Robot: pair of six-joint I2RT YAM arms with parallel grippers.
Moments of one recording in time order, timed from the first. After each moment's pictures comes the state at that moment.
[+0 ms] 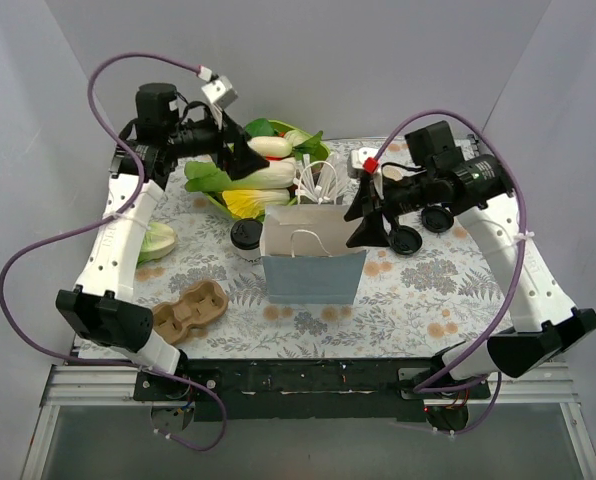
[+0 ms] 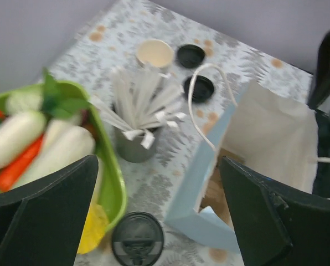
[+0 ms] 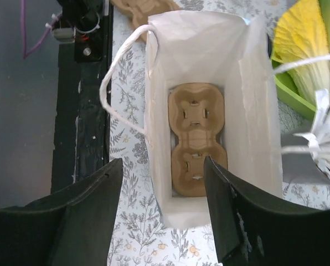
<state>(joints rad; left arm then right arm) -0.21 1.56 1.91 -0.66 0.84 0.20 0.46 1.40 1.77 -1.26 -0.96 -0.69</state>
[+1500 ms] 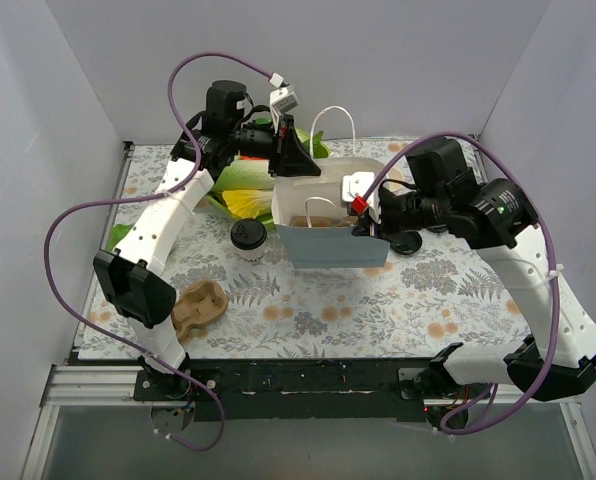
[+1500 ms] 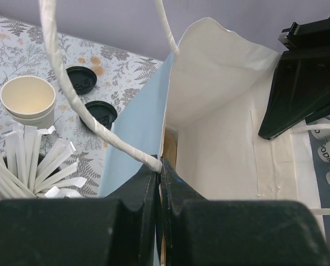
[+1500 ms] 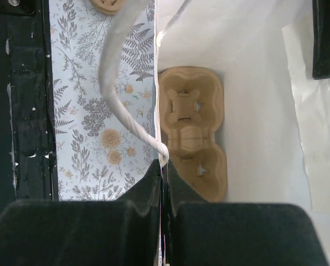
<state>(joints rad) -0.43 1.76 1.95 -0.57 1.14 0.05 0.70 1.28 1.79 -1.23 -0.53 -0.75</state>
